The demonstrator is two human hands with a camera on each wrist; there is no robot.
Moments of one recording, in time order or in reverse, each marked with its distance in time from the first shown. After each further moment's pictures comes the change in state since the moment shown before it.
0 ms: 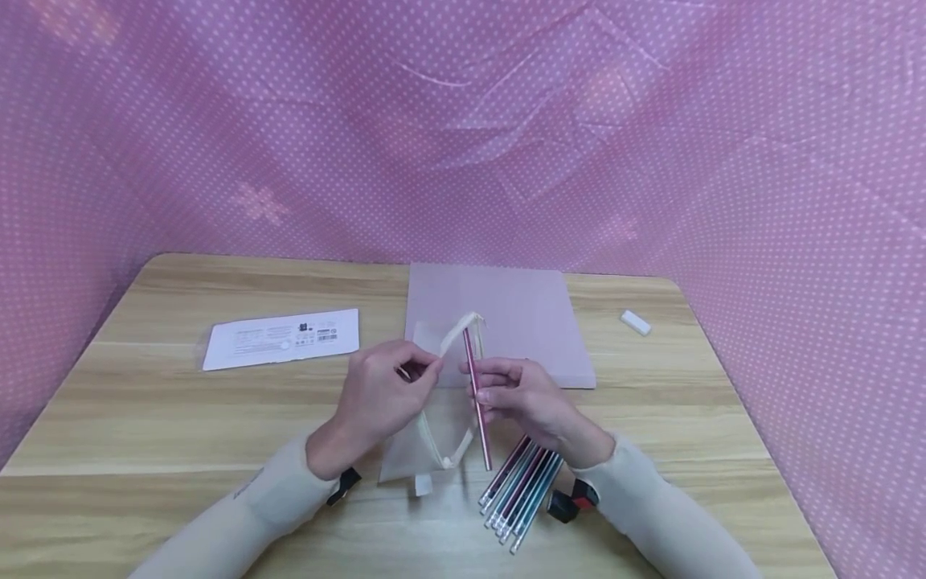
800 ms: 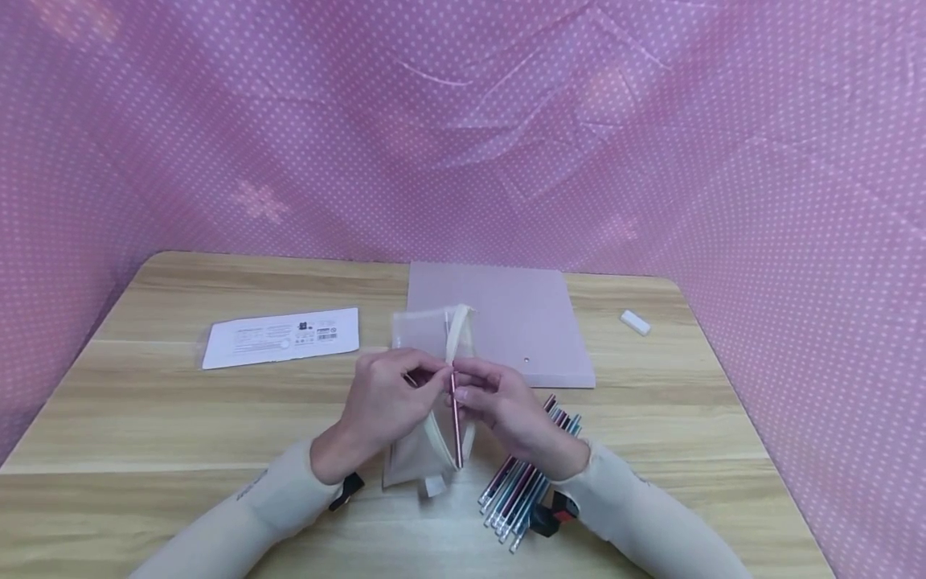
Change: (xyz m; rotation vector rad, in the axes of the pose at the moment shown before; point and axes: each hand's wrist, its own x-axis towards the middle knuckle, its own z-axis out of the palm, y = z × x) left_hand -0.004 0.009 0.003 -0.029 -0.024 -0.010; right_hand 0.009 0.012 0.033 -0.021 0.098 -0.061
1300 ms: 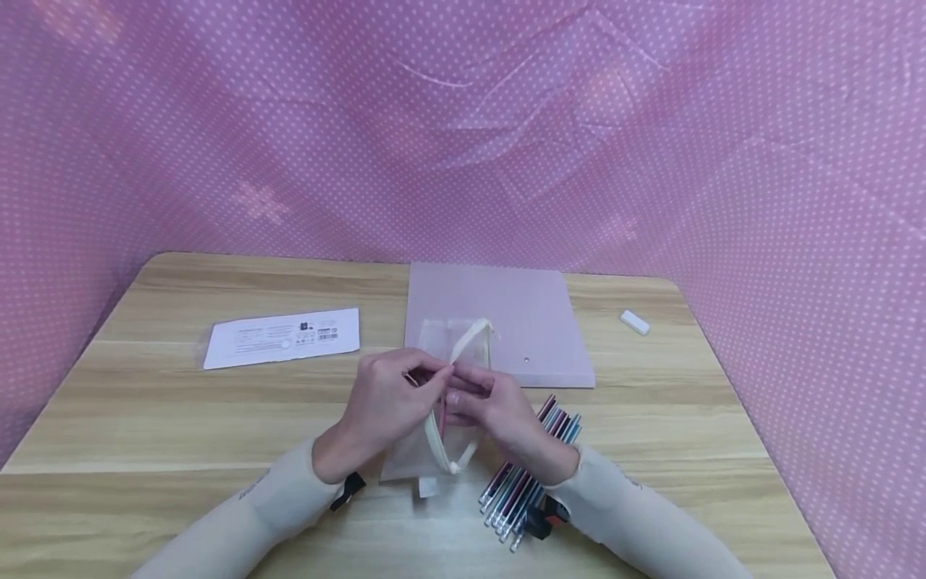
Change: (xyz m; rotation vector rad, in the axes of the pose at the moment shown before) left_hand 0.001 0.003 -0.002 -0.015 -0.030 -0.056; right_hand 0.005 0.009 0.009 -0.098 0.076 0.040
